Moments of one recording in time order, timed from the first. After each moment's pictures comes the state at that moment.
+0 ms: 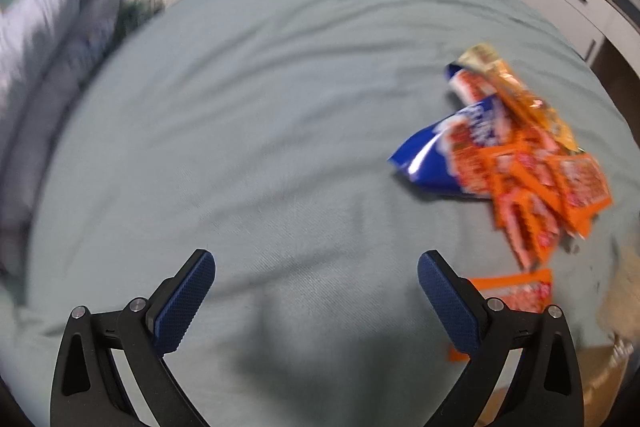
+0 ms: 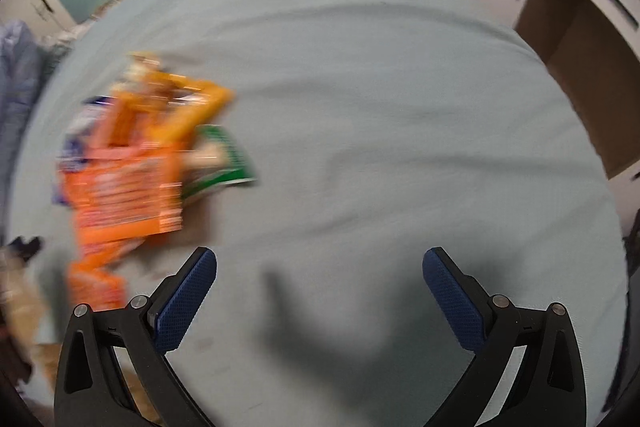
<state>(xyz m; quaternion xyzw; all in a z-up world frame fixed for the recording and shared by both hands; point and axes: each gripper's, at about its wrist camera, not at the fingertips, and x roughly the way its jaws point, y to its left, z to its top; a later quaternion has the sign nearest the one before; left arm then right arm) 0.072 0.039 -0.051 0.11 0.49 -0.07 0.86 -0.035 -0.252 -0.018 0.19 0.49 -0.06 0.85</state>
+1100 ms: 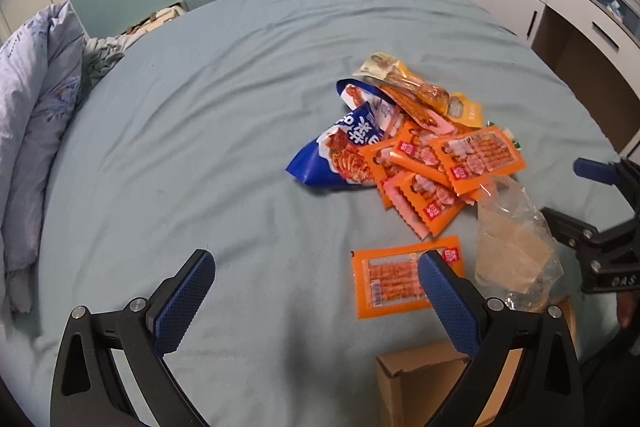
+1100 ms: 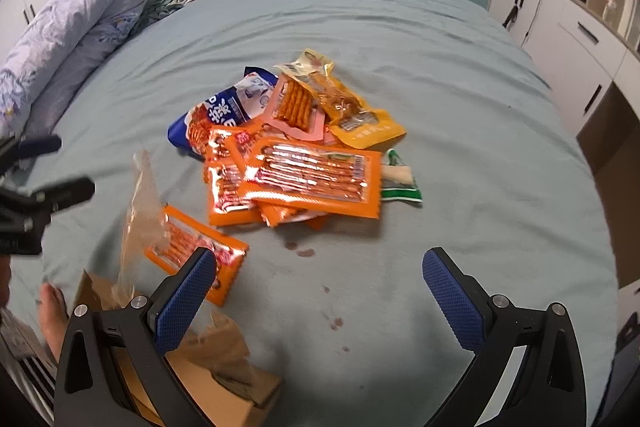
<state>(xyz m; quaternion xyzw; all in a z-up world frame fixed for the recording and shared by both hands) 0.027 -0.009 -0.009 0.14 0.48 -0.14 0.85 -0.050 -0.143 0.010 0.05 0.43 0.05 0.90</state>
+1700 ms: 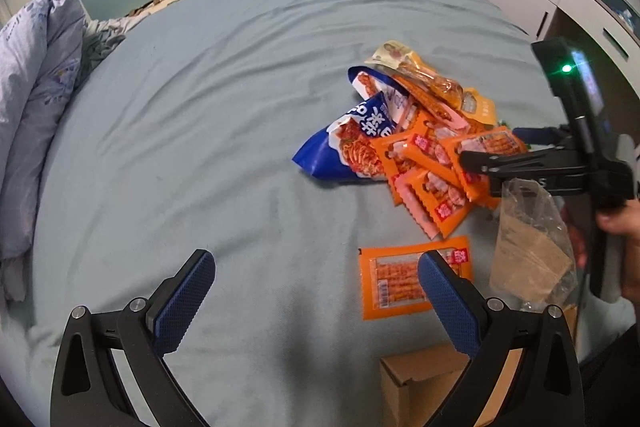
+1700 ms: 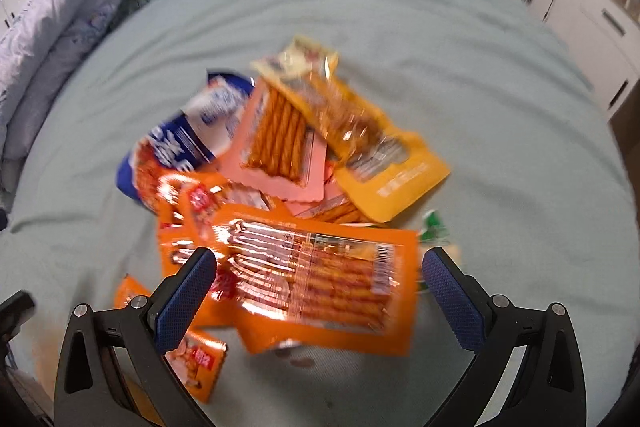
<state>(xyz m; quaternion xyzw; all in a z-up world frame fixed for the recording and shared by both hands) 0.041 -0.003 -0.018 0.13 0.51 -0.13 0.84 0.066 -0.137 -0.037 0.07 0.48 0.06 0.87</state>
